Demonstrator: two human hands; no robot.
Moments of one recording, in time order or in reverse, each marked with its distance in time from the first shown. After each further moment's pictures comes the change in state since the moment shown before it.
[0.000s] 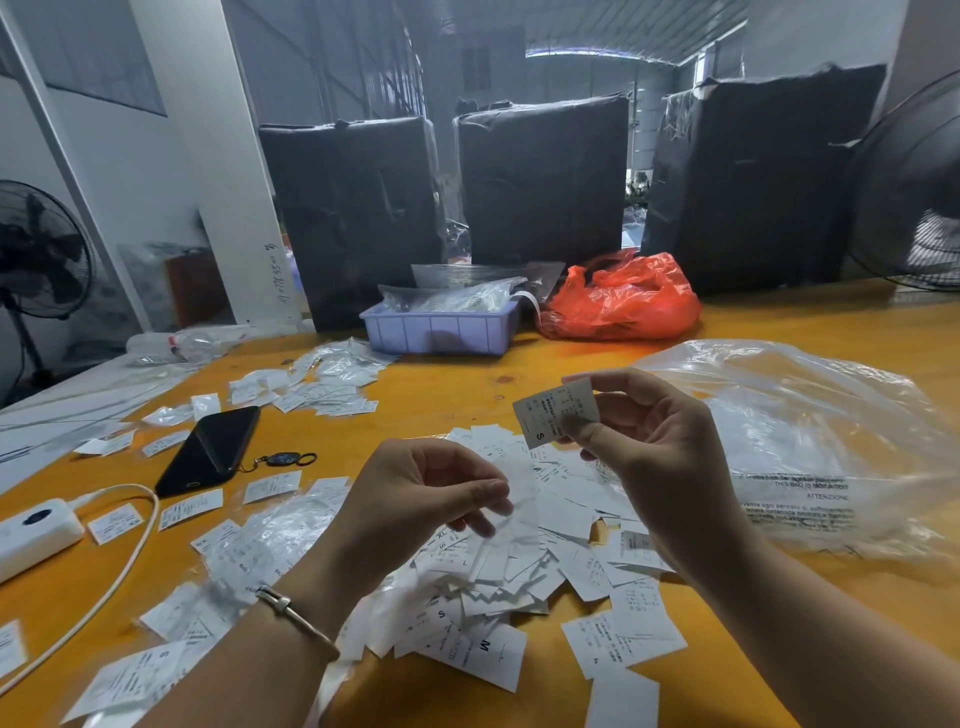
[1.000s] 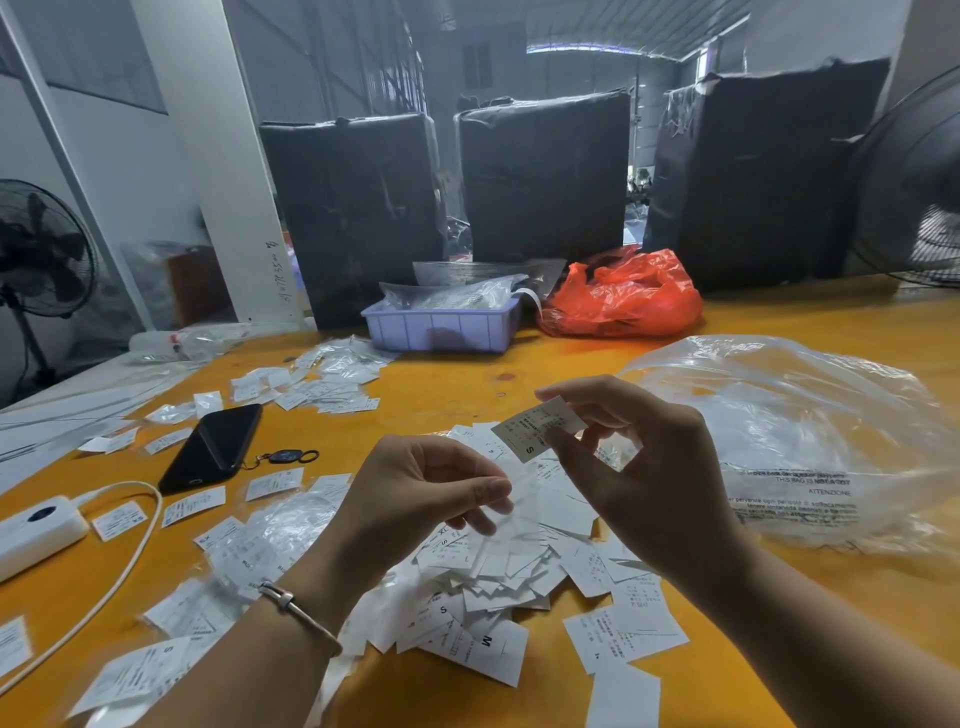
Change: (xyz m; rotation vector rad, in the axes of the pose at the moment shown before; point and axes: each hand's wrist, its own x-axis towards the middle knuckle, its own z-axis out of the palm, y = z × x) left_hand 0.000 0.000 0.001 -0.014 0.012 0.000; right_hand -0.009 -0.007 0.007 -0.475 -0.053 -0.383
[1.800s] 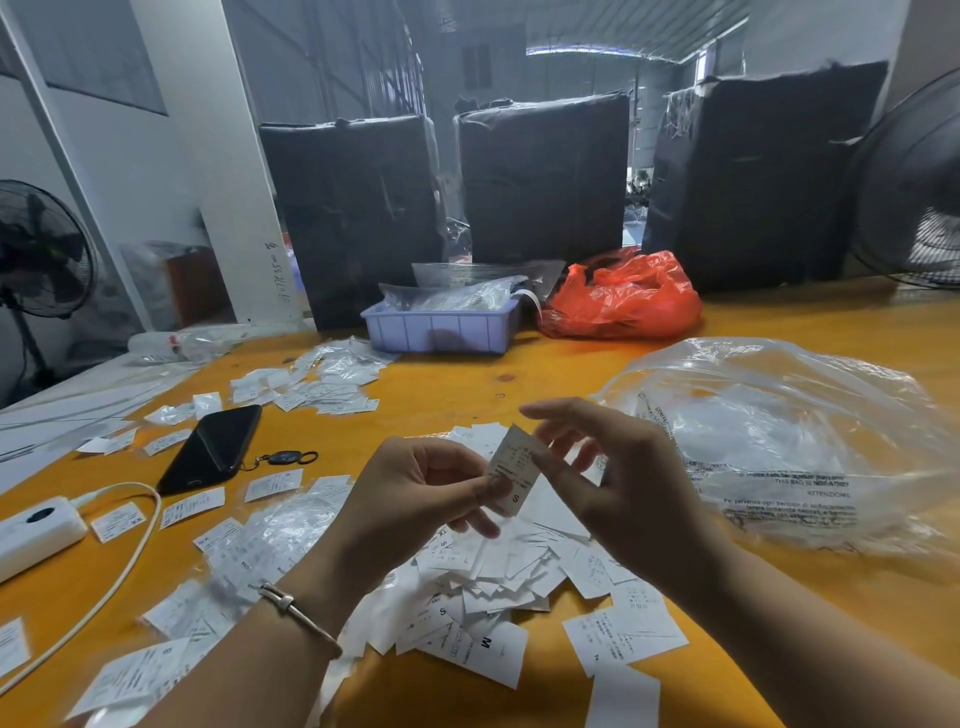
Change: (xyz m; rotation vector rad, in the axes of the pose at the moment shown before) left_hand -0.001 0.003 0.000 -0.019 -0.031 0.009; right_hand -0.005 0.005 0.007 -0.137 -0.160 0.113
